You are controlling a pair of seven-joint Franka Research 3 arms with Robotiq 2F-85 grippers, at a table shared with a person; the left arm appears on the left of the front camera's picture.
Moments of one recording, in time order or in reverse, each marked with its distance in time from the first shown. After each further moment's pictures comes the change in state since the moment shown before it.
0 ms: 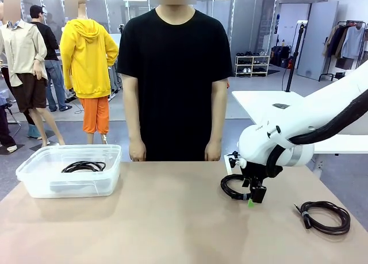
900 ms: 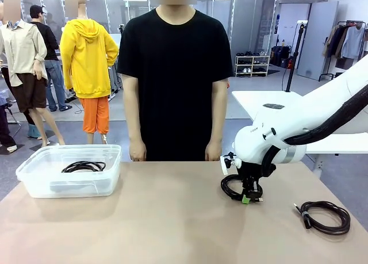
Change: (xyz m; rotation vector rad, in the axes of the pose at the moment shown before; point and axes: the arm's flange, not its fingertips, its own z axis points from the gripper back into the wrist) left arm 0.000 0.000 0.000 0.000 0.000 0.000; right arm 0.010 -0.012 -0.007 0.036 0.046 -0.020
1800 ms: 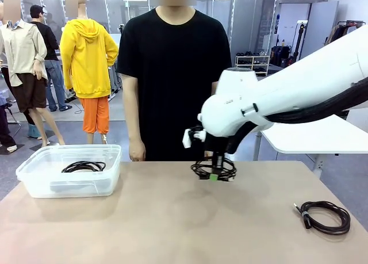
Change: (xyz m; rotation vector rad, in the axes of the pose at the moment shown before) left arm 0.000 0.000 0.000 0.000 0.000 0.000; right arm 0.137 0.033 0.092 -0.037 0.003 -0.075
